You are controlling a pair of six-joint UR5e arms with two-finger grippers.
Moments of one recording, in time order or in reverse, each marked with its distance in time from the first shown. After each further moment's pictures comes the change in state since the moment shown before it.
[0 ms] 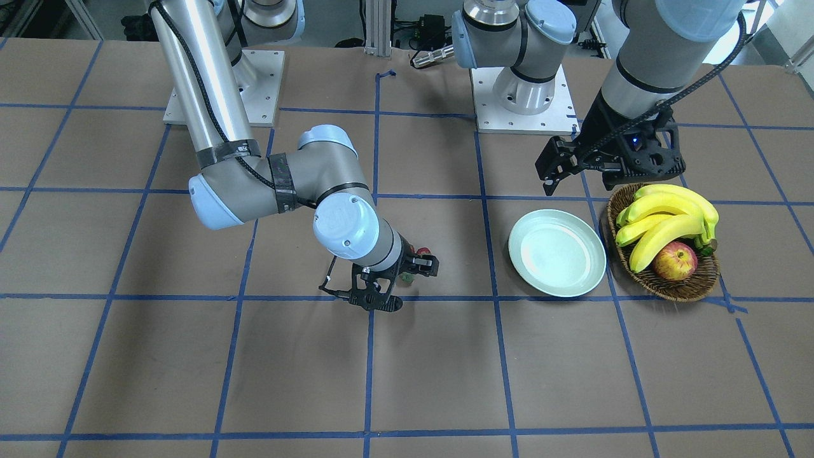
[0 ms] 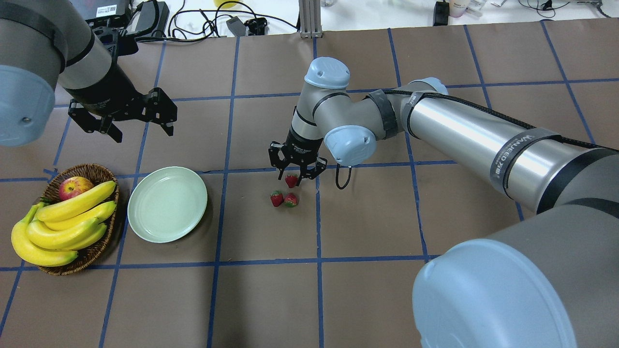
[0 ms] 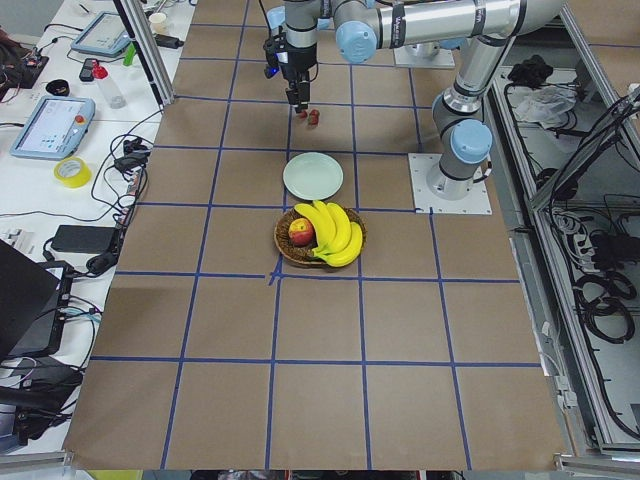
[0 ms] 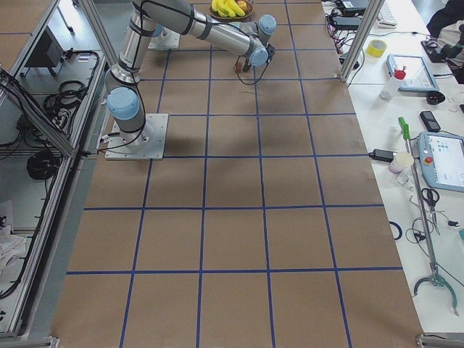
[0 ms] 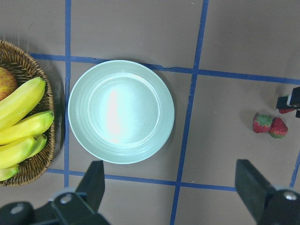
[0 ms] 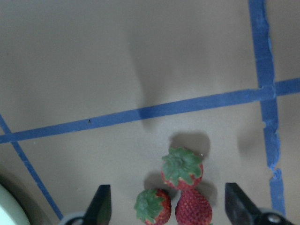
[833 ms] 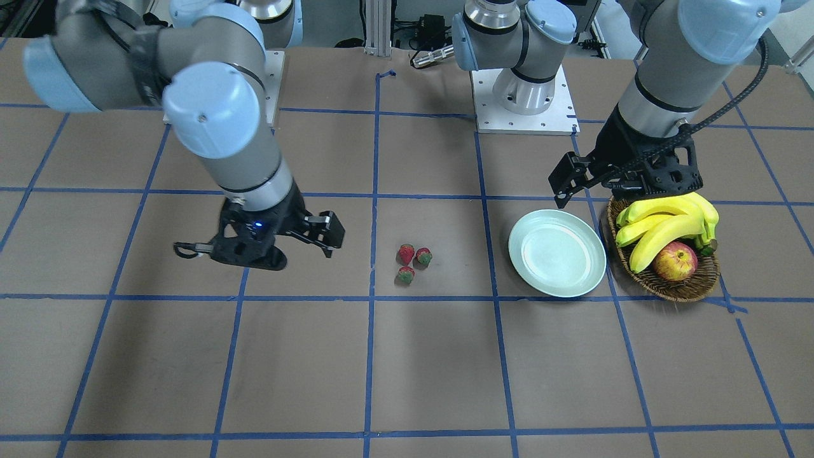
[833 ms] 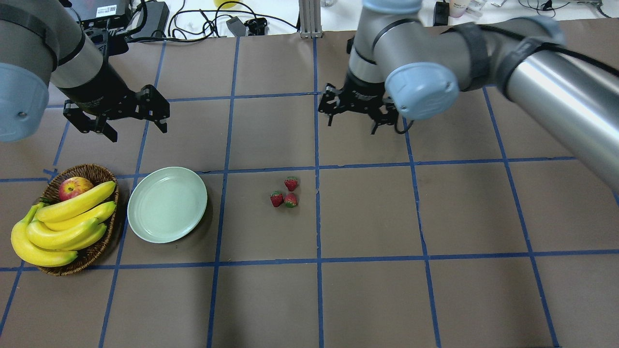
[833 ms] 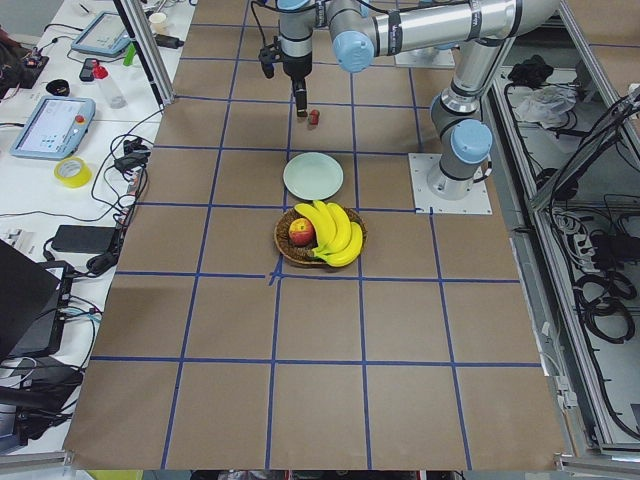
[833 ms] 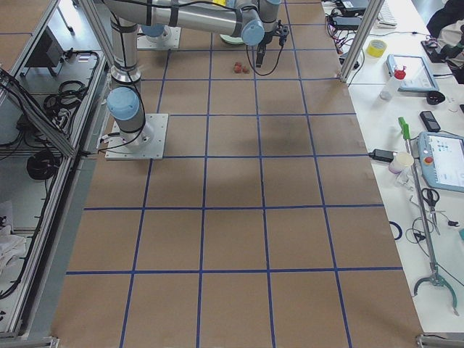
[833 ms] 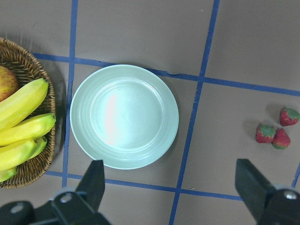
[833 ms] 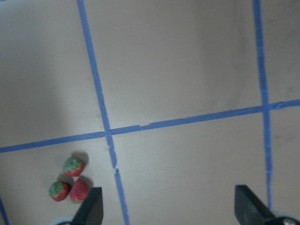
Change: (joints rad) left arm 0.043 -0.032 -0.001 0.023 -0.020 -0.004; right arm -0.211 -0.334 -0.020 0.262 -0.286 -0.285
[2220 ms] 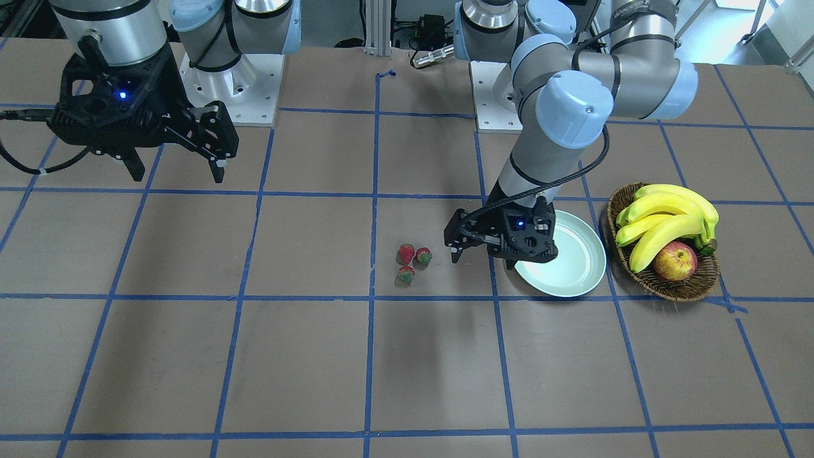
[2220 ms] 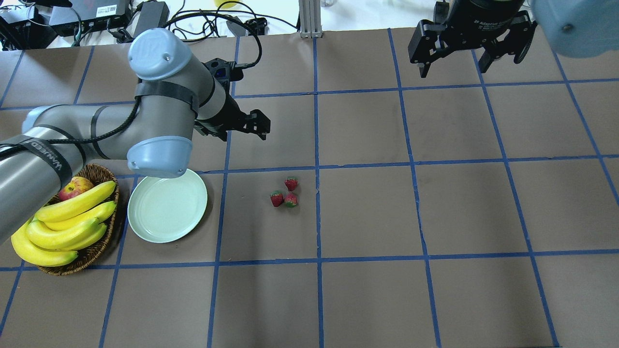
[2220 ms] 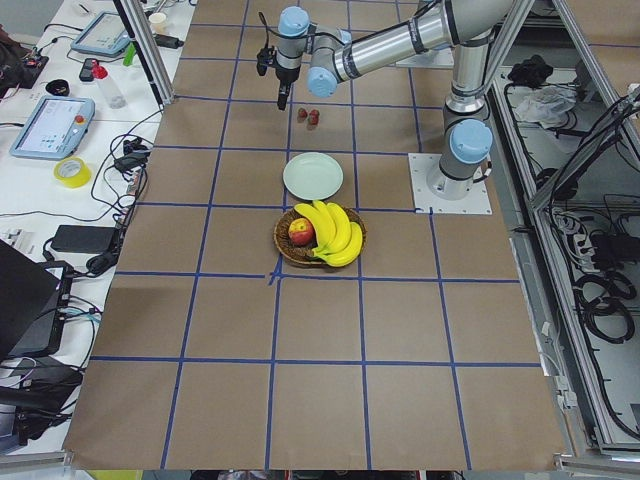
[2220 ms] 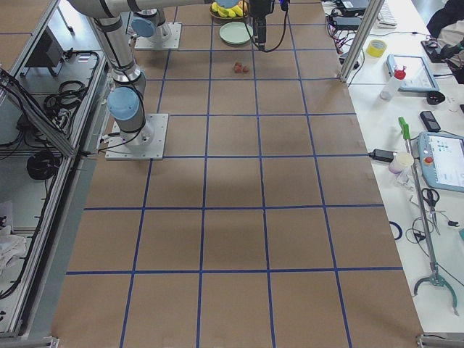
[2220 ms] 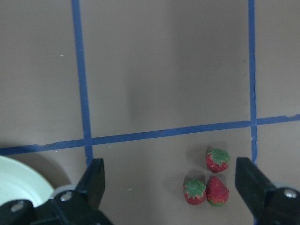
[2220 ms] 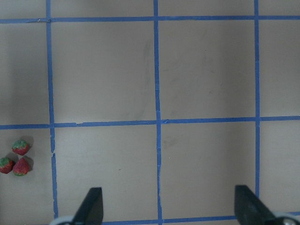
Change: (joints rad) left arm -0.283 -0.272 -0.153 0.601 -0.147 0.000; right arm -0.091 -0.189 -0.138 0.222 -0.155 -0.237
